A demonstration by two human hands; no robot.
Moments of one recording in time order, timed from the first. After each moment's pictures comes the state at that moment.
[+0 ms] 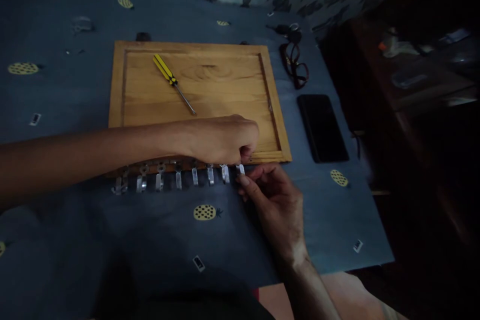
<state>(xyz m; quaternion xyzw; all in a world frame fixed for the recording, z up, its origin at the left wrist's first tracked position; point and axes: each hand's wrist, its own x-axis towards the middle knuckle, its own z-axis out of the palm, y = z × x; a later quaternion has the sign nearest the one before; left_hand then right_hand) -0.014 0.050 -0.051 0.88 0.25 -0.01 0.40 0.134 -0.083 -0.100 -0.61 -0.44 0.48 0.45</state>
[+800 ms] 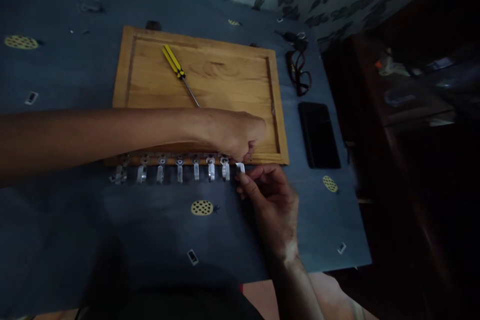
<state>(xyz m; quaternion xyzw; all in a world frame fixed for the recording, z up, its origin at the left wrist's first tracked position) -0.008 0.054 -0.048 0.86 0.28 -0.05 0.42 0.133 -0.085 -0.102 -0.61 -0.45 0.47 0.45</state>
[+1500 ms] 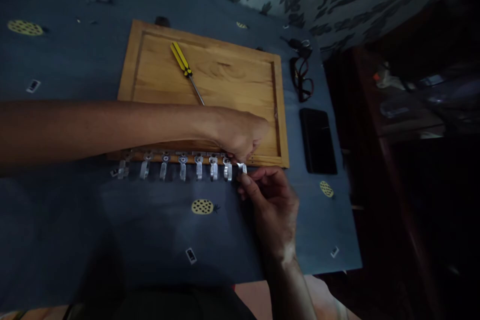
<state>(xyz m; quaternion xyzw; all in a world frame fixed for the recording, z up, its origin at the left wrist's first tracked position) -0.011 0.051 -0.044 0.83 0.31 -0.04 0.45 0.134 -0.086 -0.104 -0.62 -0.45 0.46 0.45</state>
